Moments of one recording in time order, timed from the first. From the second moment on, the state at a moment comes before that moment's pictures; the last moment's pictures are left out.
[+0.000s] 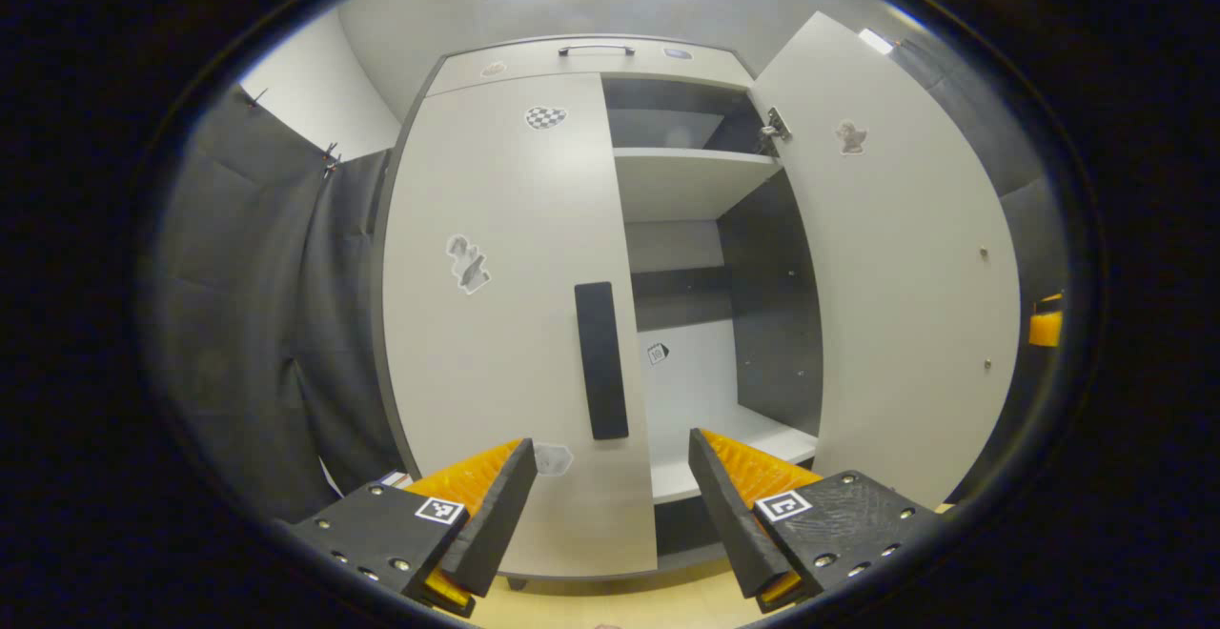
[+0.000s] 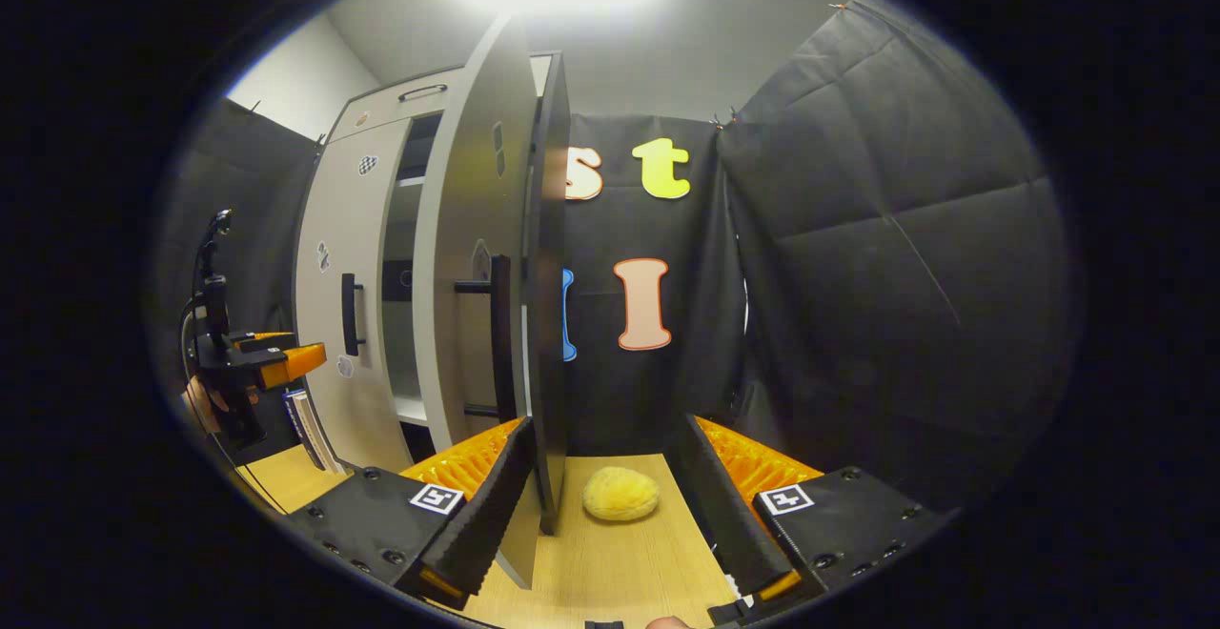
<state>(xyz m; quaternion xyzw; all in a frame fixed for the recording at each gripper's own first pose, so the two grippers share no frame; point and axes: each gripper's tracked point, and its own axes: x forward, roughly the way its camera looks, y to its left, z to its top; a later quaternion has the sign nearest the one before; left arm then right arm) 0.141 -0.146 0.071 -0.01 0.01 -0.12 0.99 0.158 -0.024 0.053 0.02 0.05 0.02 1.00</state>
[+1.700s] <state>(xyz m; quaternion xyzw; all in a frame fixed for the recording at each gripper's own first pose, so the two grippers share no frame) 0.238 -0.161 0.070 -0.05 0.07 -0.12 0.99 0.138 -0.082 0.007 0.01 0.12 -0.03 0.99</state>
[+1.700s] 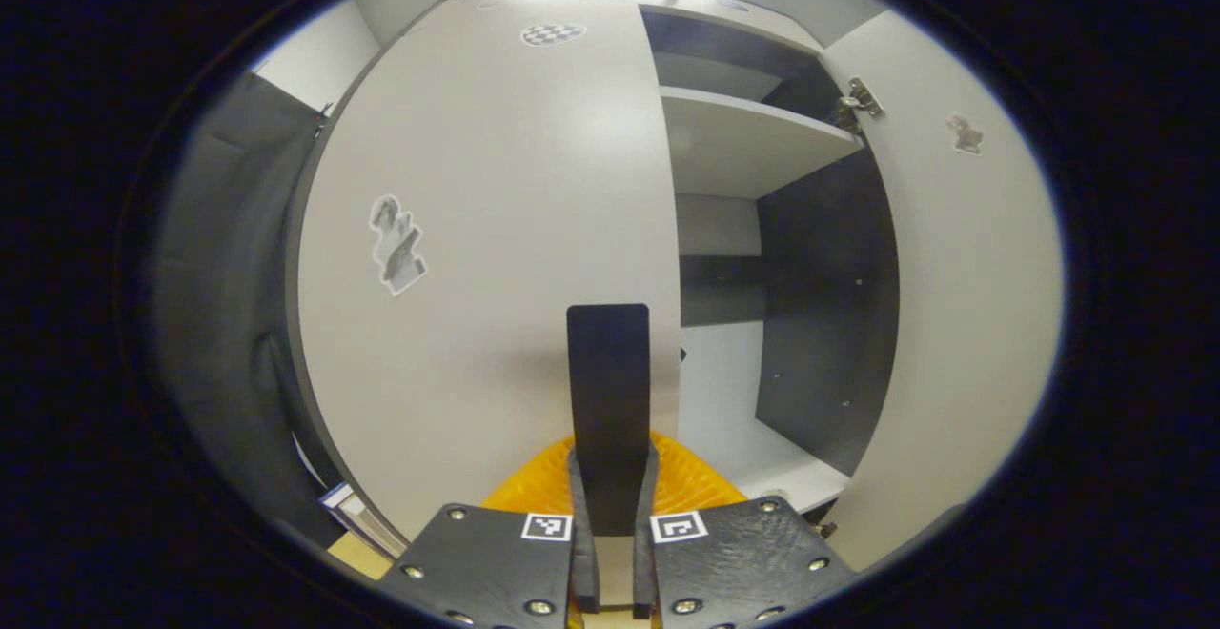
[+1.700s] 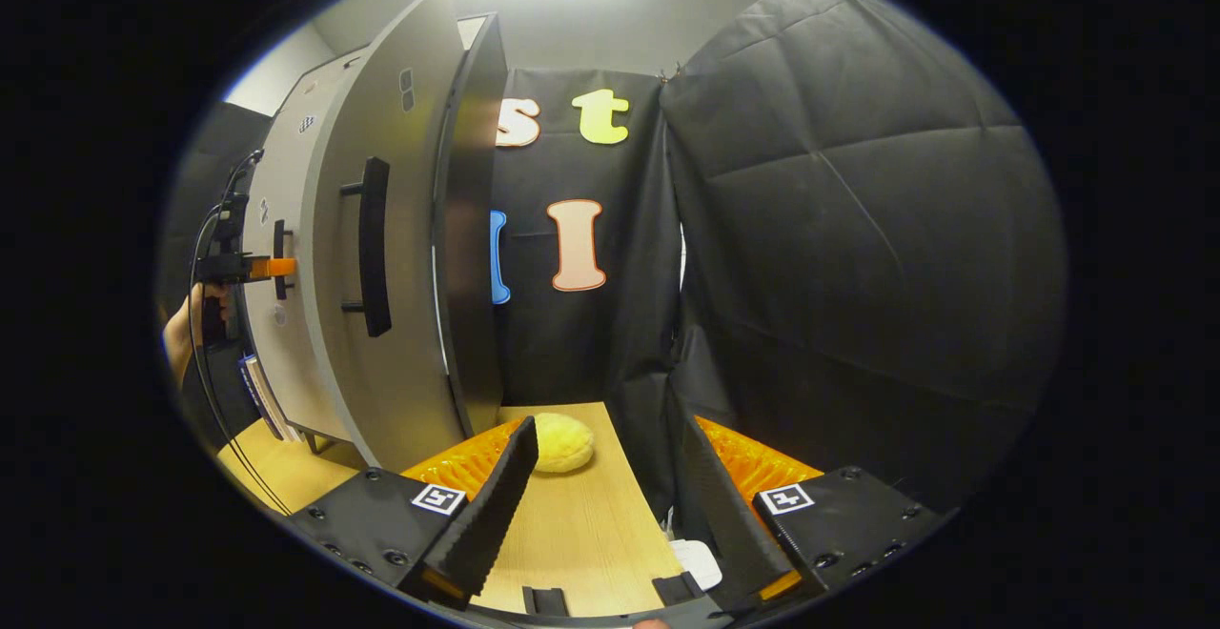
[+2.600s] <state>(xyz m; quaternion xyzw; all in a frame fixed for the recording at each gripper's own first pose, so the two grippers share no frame) 0.153 -0.093 0.074 -0.05 0.08 -0.14 0.98 0.111 -0.042 0.032 0.02 0.09 -0.02 1.00</state>
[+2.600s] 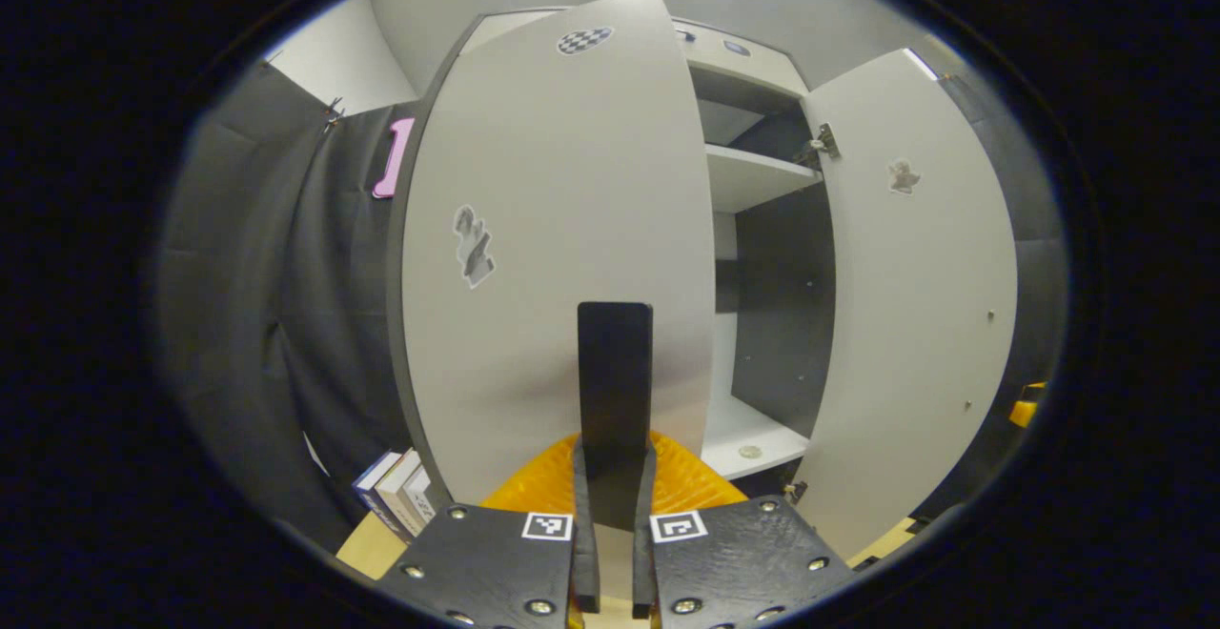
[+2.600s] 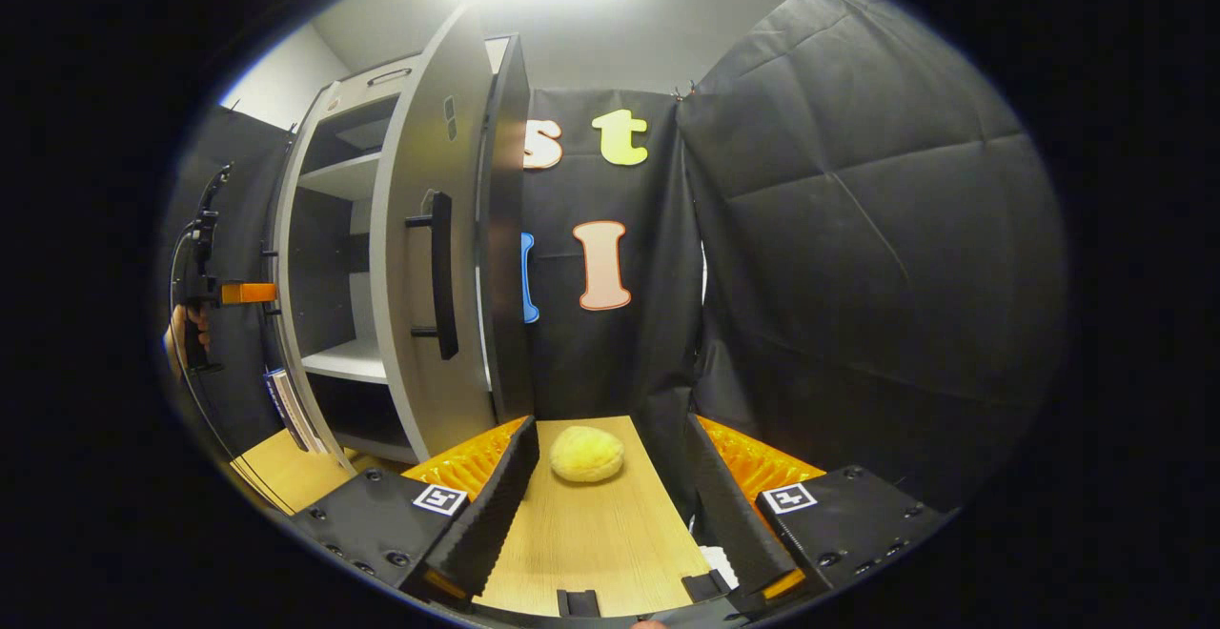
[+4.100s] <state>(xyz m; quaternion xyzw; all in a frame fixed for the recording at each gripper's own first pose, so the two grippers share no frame) 0.112 0.126 0.054 -0.10 0.06 -0.08 0.99 0.069 0.096 0.079 -0.01 0.08 0.02 1.00</state>
